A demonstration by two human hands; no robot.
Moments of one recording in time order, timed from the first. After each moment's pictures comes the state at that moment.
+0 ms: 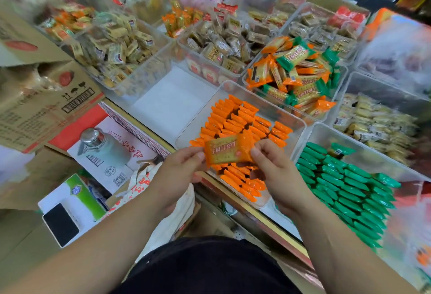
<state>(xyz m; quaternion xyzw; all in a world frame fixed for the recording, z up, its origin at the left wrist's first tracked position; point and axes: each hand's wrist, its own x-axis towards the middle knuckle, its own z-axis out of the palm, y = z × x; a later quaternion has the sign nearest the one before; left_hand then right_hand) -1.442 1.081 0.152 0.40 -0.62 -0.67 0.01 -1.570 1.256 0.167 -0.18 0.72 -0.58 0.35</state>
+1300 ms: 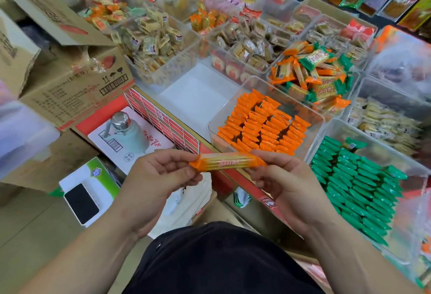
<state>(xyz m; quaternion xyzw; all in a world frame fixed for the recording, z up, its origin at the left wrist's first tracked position) -1.293 1.065 0.221 0.33 -0.55 -0.75 0.15 -1.447 1.240 0.224 -0.06 0.59 -0.69 0.41</state>
